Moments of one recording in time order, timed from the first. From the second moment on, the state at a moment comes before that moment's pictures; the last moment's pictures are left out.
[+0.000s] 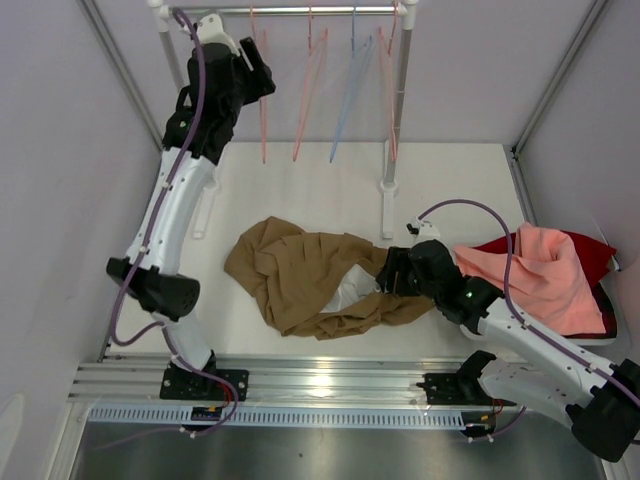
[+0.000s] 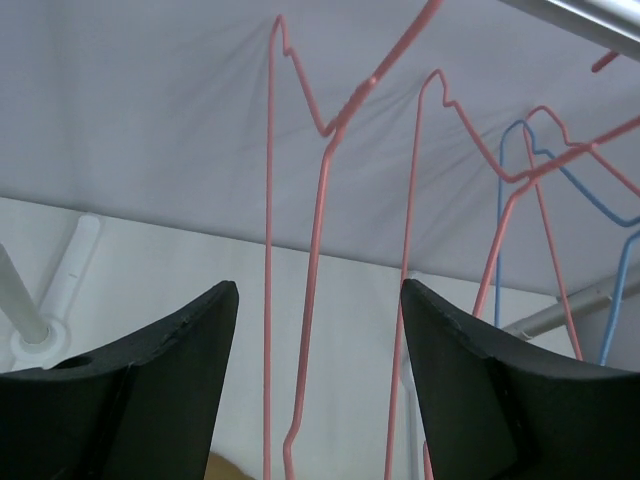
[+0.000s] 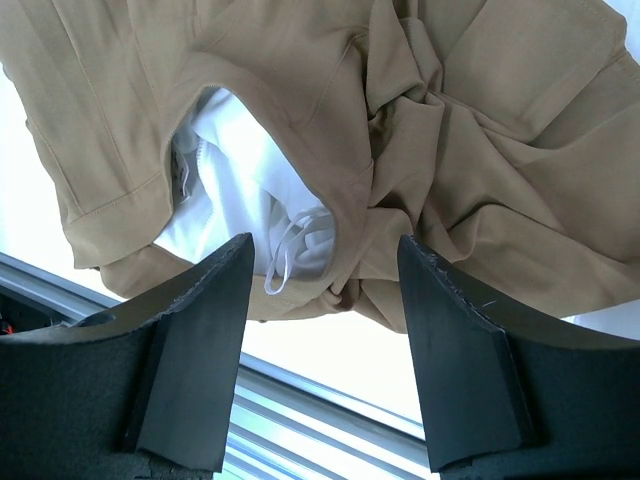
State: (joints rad) left arm -0.34 1.74 2.16 -0.55 -0.29 -0.40; right arm 0.74 0.94 0.69 -0.41 0.17 0.61
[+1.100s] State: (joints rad) left arm -0.26 2.02 2.43 -0.49 -0.19 -0.23; right arm 0.74 0.90 0.73 -0.45 0.20 0.57
